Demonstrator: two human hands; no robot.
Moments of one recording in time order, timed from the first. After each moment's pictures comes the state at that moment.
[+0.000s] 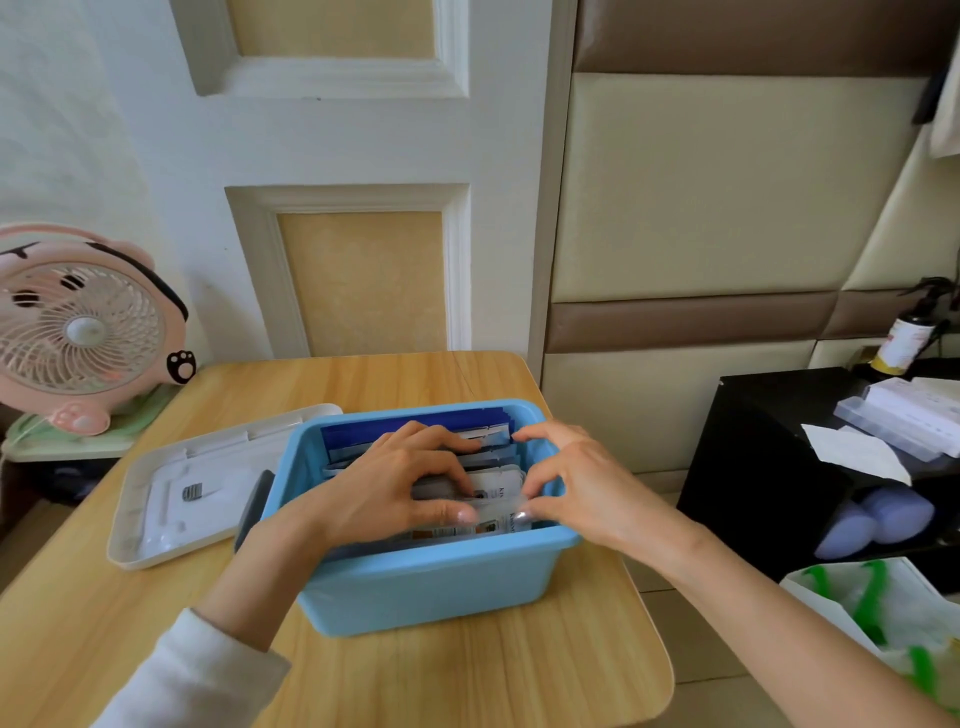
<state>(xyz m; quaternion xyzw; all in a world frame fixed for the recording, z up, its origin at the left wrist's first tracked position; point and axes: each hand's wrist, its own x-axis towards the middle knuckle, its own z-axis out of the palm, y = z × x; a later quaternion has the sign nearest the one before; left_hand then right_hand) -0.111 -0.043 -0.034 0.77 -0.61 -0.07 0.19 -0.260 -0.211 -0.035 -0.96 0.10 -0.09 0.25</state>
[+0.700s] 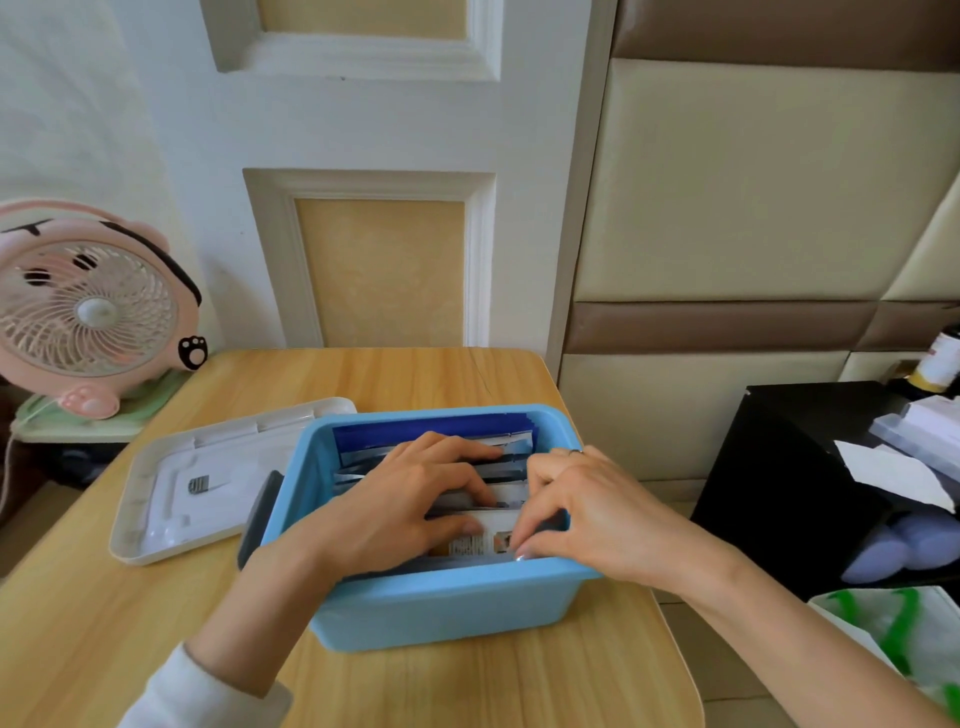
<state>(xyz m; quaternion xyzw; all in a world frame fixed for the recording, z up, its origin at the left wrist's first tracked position) -0.112 -0.039 -0.043 0.75 -0.62 -0.05 0.22 -0.252 -0.197 -0.023 -0.98 -0.01 -0.05 0.18</state>
